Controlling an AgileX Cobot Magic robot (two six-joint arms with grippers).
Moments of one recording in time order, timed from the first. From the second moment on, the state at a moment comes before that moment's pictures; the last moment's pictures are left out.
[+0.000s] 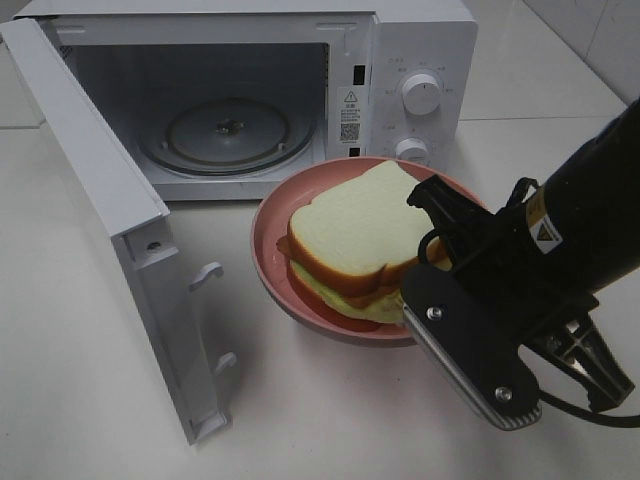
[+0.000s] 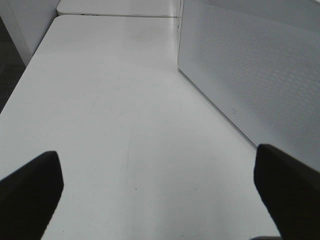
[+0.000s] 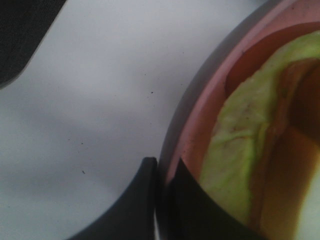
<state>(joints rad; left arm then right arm) 0.05 -0.01 -0.52 -0.05 1.08 0.03 0.74 1.37 -0.75 -0.15 0.61 -1.35</state>
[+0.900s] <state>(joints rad) 0.05 -0.01 -0.52 -0.05 1.08 0.03 0.58 1.37 -0.75 -0.03 0.60 -1.52</state>
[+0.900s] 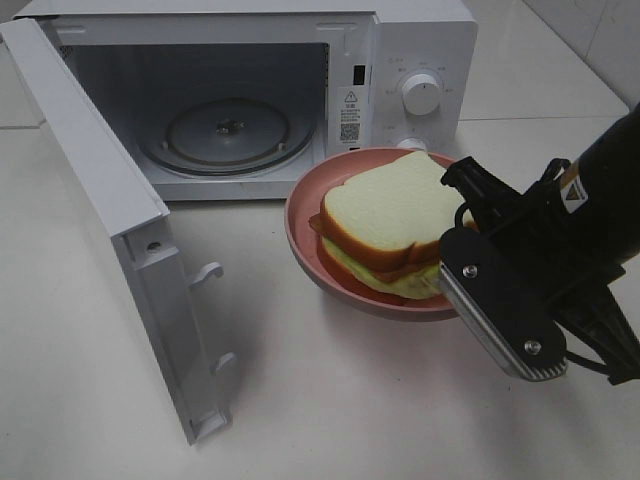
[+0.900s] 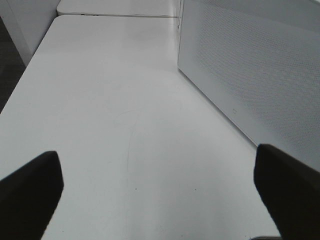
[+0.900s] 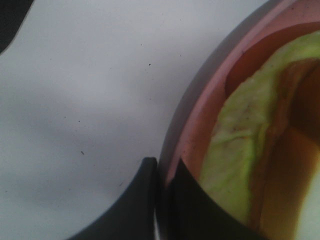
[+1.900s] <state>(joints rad) 0.05 -0.01 -0.52 -0.05 1.08 0.03 0.66 1.55 -0.93 0.01 0.52 -1.57</state>
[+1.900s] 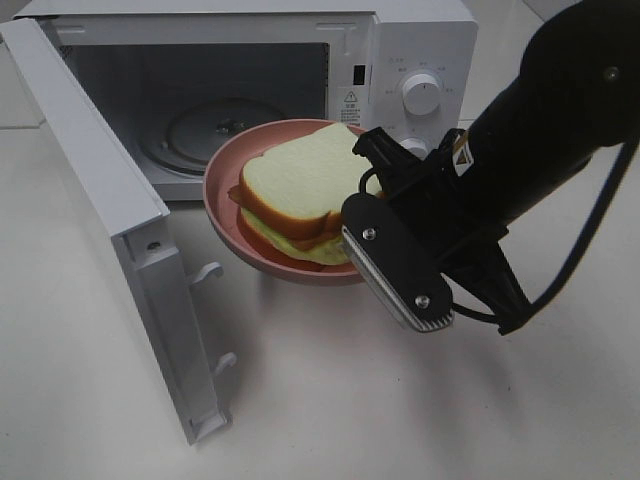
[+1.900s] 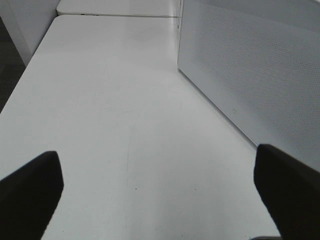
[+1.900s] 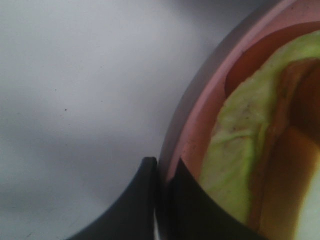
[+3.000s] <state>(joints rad) 0.05 -0.01 -0.52 -0.05 1.08 0.03 0.66 1.81 -1.19 0.03 0.49 -1.57</state>
